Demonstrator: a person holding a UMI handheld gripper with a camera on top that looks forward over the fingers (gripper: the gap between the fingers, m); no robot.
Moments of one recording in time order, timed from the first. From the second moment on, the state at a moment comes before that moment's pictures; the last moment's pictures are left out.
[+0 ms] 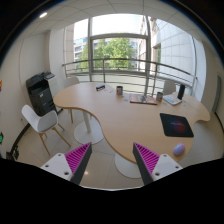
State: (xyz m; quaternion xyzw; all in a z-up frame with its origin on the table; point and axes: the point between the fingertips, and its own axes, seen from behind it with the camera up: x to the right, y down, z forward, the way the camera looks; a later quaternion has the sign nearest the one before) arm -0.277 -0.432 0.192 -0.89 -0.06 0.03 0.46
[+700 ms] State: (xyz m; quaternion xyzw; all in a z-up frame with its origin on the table) arm 0.027 -0.401 0.016 -0.90 0.03 -0.06 0.42
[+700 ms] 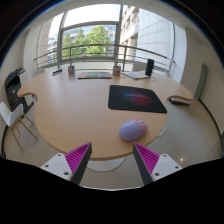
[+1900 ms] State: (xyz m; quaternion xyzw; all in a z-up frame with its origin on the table) arm 0.094 -0.281 0.045 -0.91 0.04 -0.04 0.42
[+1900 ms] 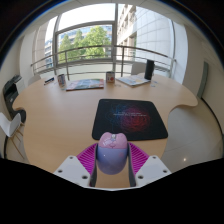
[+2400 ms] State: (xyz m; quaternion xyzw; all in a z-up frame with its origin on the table) arm 0.197 -0.088 0.080 -0.89 0.04 -0.01 0.45
